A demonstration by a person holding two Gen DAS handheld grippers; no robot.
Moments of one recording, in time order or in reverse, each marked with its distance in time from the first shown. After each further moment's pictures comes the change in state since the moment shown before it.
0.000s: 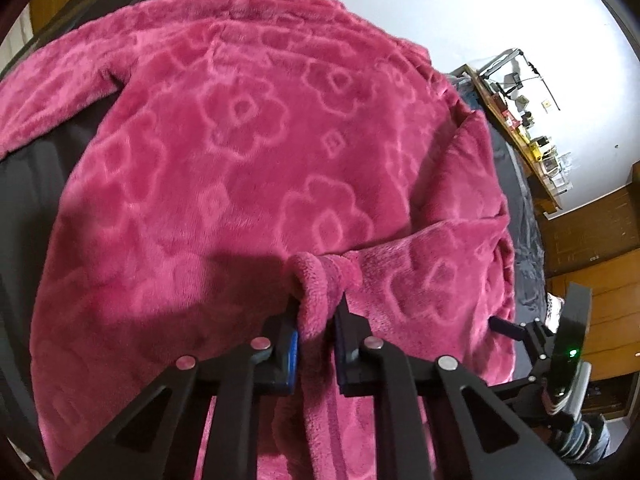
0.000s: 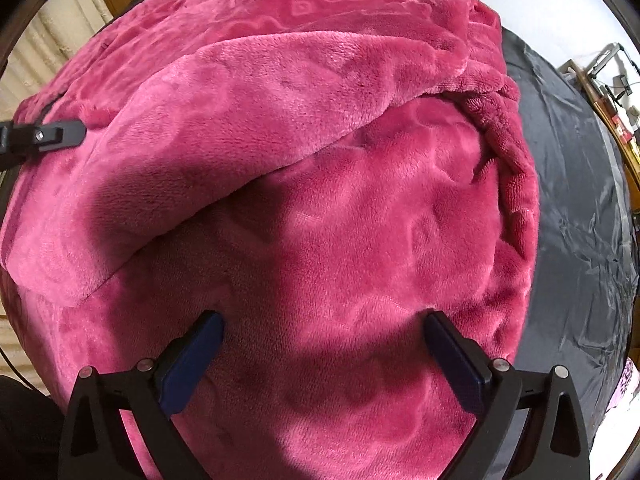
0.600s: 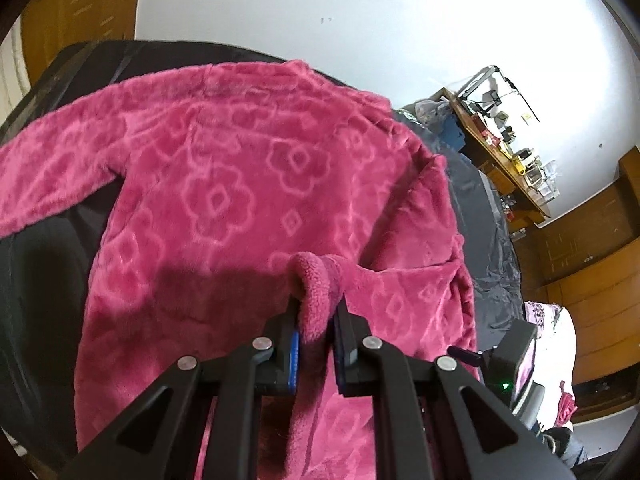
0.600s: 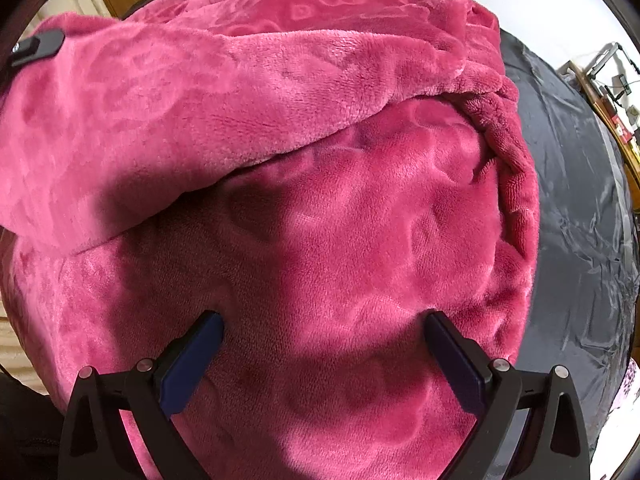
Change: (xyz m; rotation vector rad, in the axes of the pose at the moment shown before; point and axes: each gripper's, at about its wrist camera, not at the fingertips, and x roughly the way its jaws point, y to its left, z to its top) left arm -0.053 -0.036 0.035 0.062 -0.108 -0.018; right arm -0.007 -0.004 -0.002 0.001 -0.024 0.009
